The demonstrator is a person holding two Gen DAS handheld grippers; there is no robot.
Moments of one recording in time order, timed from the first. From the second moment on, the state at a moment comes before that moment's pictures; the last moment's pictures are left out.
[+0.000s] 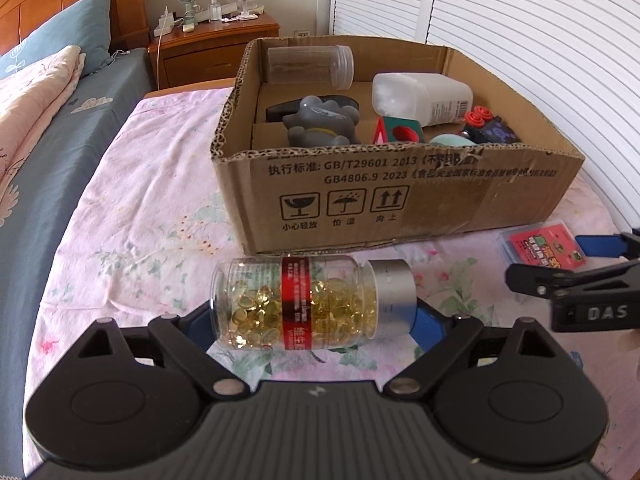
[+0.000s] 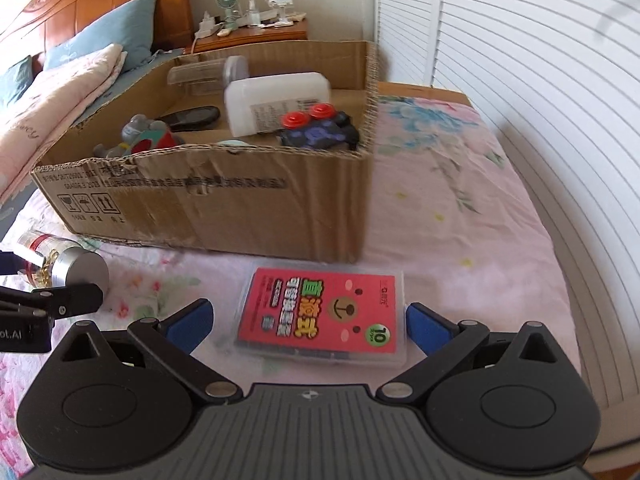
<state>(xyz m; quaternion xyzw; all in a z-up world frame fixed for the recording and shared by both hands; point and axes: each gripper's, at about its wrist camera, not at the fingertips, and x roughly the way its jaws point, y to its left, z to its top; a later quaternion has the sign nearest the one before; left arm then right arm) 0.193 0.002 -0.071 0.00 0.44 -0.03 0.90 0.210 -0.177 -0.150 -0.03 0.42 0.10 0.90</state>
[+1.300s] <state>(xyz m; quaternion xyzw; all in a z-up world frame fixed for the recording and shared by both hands) 0.197 -0.001 -0.066 0.03 0.45 -0.03 0.89 0.205 -0.176 -0.145 -0.07 0.43 0.11 0.89</state>
